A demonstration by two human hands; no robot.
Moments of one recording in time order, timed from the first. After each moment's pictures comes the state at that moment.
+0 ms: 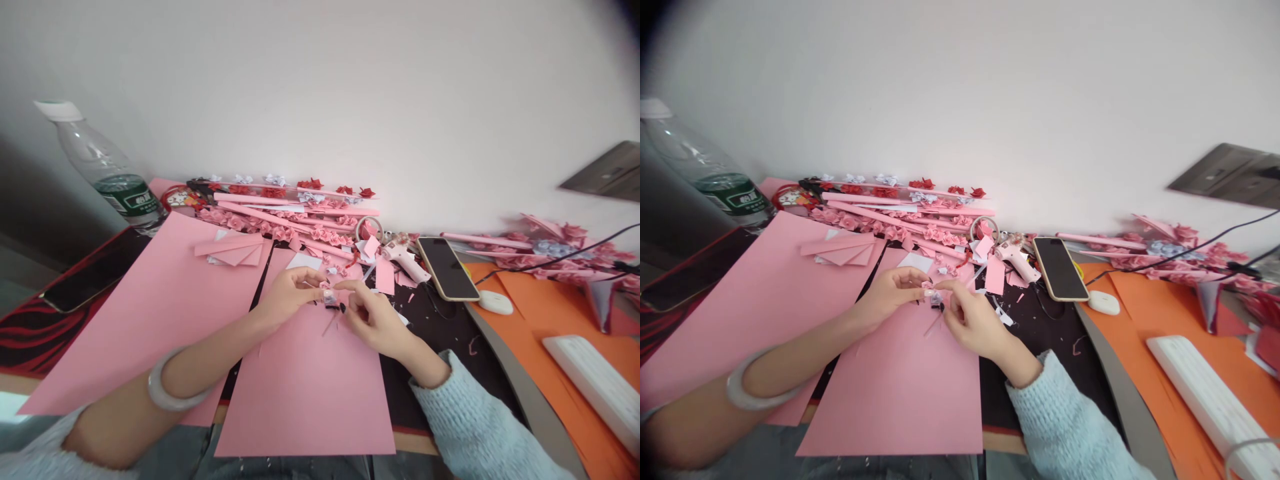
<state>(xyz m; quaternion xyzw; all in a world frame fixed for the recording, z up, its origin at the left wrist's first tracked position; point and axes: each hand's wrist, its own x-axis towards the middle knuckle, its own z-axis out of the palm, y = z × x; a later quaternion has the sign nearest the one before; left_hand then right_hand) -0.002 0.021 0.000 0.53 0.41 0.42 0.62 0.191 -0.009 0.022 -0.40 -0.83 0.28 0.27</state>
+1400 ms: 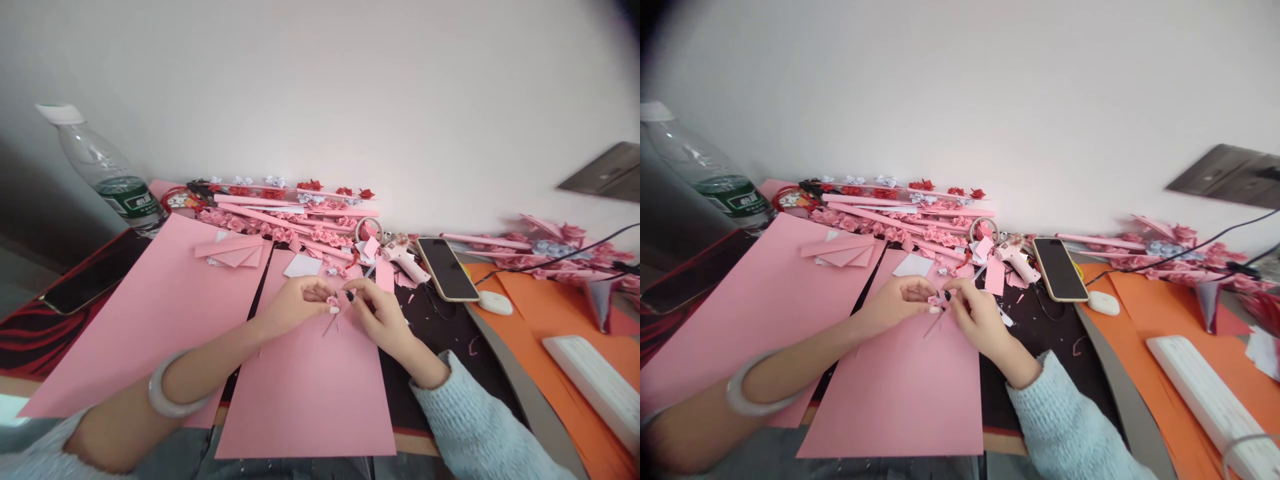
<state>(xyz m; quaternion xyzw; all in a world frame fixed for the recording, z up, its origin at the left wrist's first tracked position) 0.002 0.015 0.001 0.57 0.39 0.36 0.63 0.192 -0.009 0.016 -0.44 -0.79 0.24 0.34</state>
